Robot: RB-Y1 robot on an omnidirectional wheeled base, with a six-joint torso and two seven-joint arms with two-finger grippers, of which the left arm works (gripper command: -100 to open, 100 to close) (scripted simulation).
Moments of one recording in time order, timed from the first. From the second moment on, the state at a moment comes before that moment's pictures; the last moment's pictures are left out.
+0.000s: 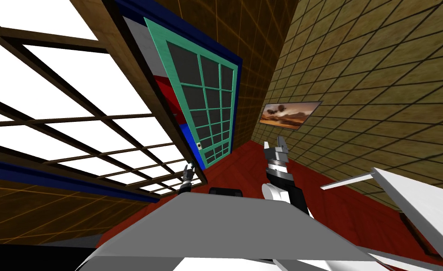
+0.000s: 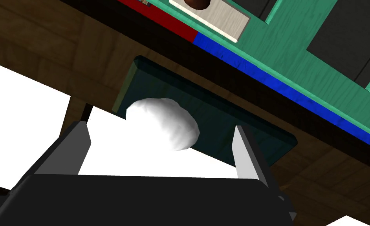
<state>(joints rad) 0.20 0.10 0.24 -0.89 0.09 -0.84 0.56</state>
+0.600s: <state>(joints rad) 0.18 0.11 0.20 -0.89 0.17 -0.83 0.71</state>
